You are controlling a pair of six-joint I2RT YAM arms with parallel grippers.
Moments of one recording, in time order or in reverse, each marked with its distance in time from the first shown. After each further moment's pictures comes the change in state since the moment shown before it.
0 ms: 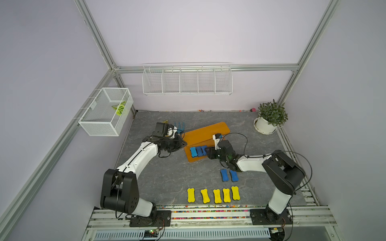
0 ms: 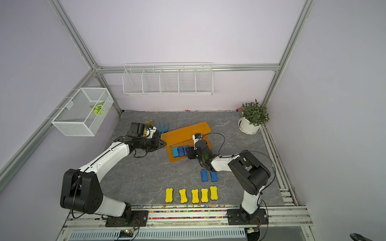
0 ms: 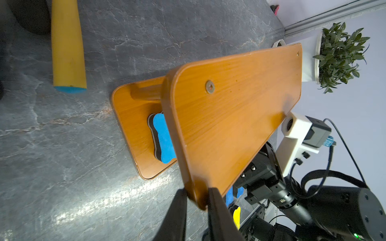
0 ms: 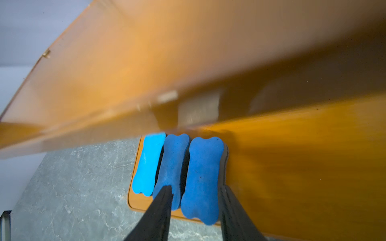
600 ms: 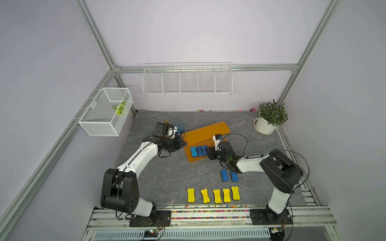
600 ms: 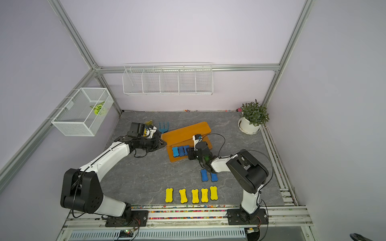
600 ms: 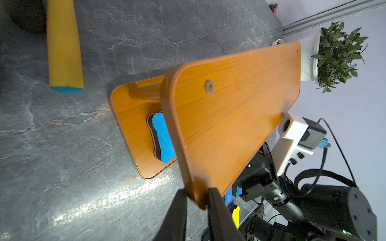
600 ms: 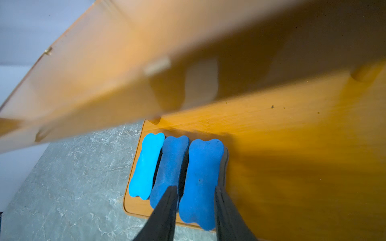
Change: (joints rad) left arm 0.000 0.004 0.000 0.001 0.006 0.000; right arm 0.000 0.018 -0.053 0.106 0.013 -0.011
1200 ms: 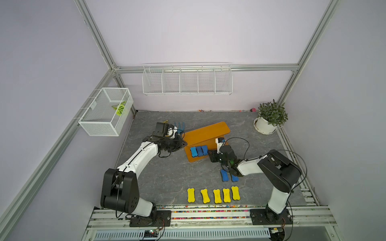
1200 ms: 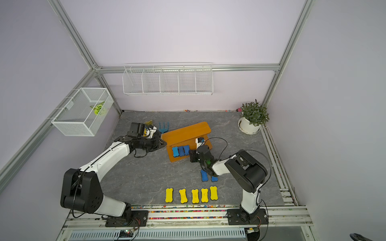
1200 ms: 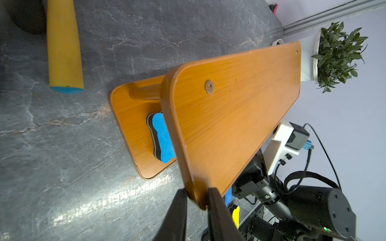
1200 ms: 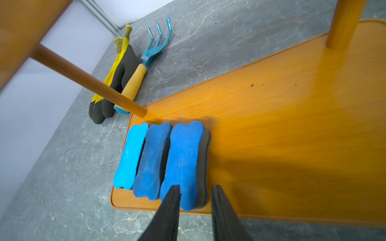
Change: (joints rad) left arm 0.000 0.000 0.000 0.000 0.000 0.000; right arm 0.005 0.025 -0.064 0.077 0.040 0.061
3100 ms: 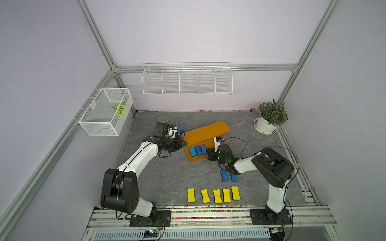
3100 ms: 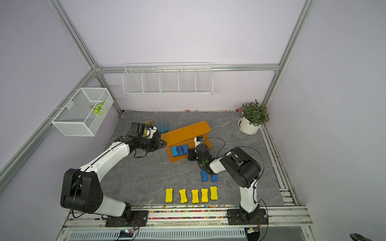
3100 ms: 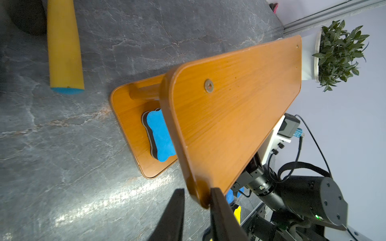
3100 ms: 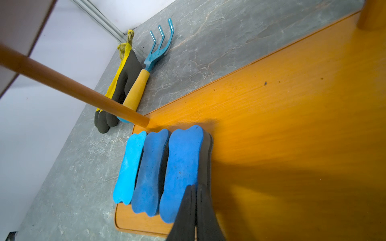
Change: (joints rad) left arm 0.003 -0.002 0.000 -0.005 -0.007 0.009; right arm -0.009 0.086 0.061 0.053 -0.042 0.059
